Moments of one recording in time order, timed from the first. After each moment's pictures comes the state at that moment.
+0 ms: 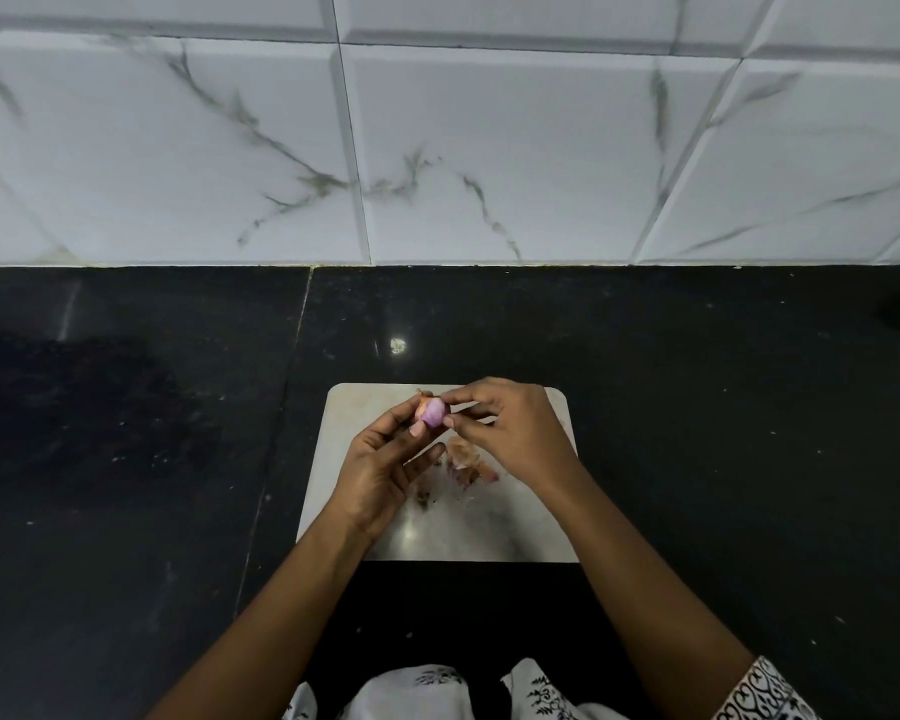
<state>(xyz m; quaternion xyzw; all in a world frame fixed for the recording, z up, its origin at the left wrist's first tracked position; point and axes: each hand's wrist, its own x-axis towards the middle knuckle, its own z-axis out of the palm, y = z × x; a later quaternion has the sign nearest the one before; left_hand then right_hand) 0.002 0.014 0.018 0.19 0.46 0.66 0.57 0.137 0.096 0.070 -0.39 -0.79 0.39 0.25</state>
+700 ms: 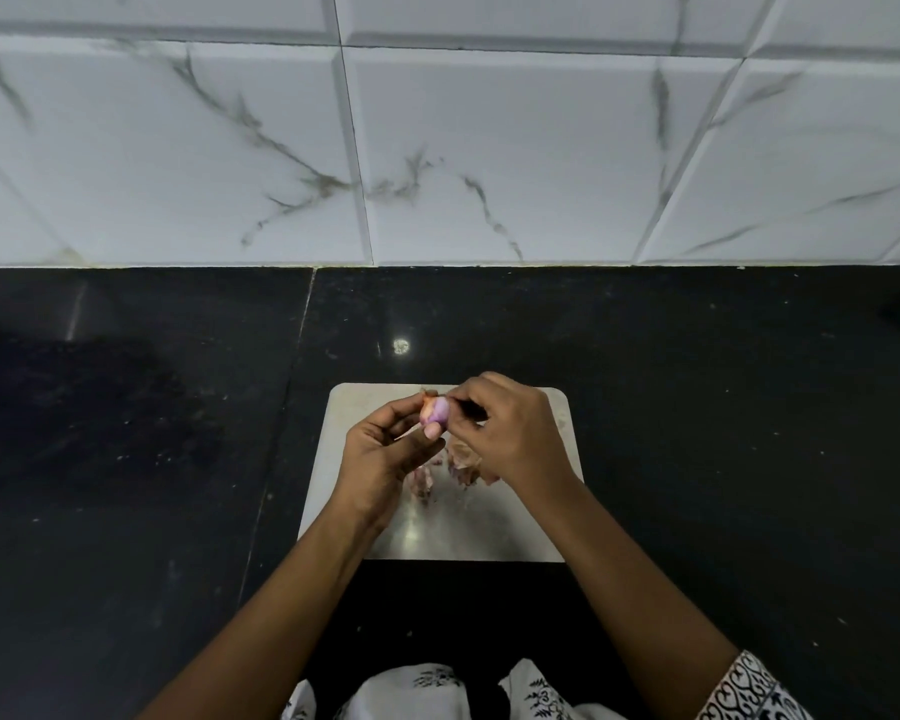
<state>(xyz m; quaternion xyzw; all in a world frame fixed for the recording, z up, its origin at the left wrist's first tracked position) 0.005 0.017 0.027 0.25 0.48 0.67 0.51 0.130 0.087 0.068 -0.33 -0.86 0.21 0.33</state>
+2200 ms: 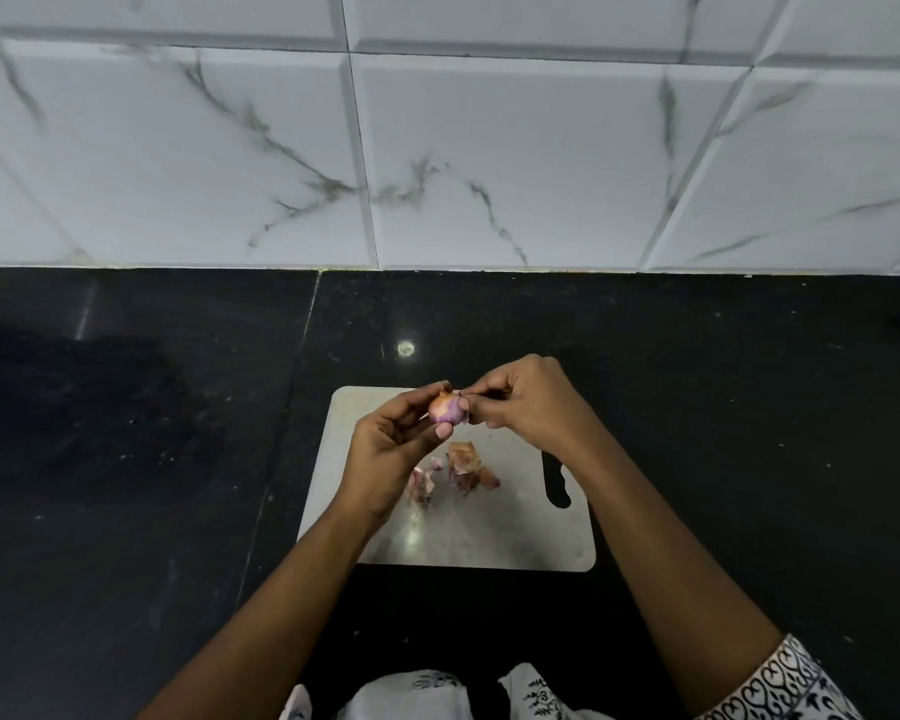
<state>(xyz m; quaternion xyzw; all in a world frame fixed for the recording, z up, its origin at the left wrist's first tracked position) 0.008 0.021 0.044 0.35 0.54 0.63 0.44 0.143 0.120 0.104 -0.41 -0.80 0.41 0.14</state>
